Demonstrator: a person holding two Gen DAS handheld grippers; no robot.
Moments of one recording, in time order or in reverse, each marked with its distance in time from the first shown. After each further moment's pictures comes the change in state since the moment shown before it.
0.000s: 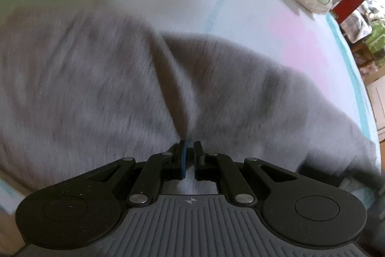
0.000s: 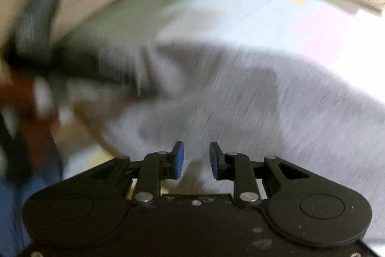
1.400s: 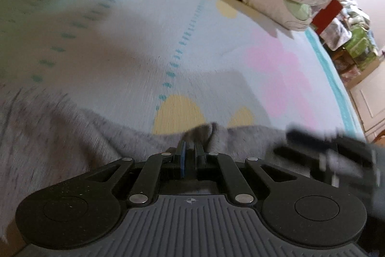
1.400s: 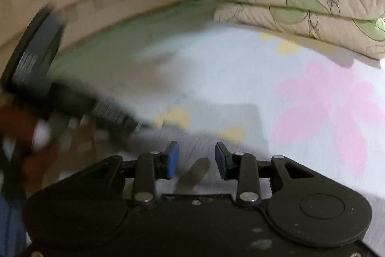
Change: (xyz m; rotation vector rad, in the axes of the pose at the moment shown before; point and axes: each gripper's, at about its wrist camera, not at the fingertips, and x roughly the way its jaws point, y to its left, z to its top) left arm 0.014 -0.023 0.042 0.110 -0.079 -0.079; right arm 0.022 -0.049 0.058 -0.113 -0.136 -0.031
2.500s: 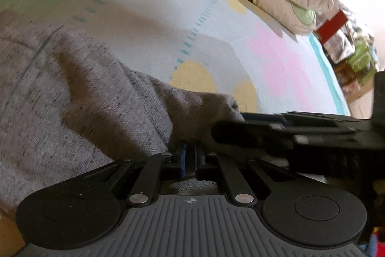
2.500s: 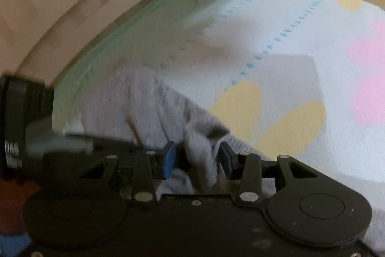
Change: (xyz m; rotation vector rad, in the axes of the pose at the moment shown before) left arm -0.017 0.014 -0.032 -0.138 -0.010 -0.012; right arm 0.060 0.014 0.015 0.105 0.234 0.308
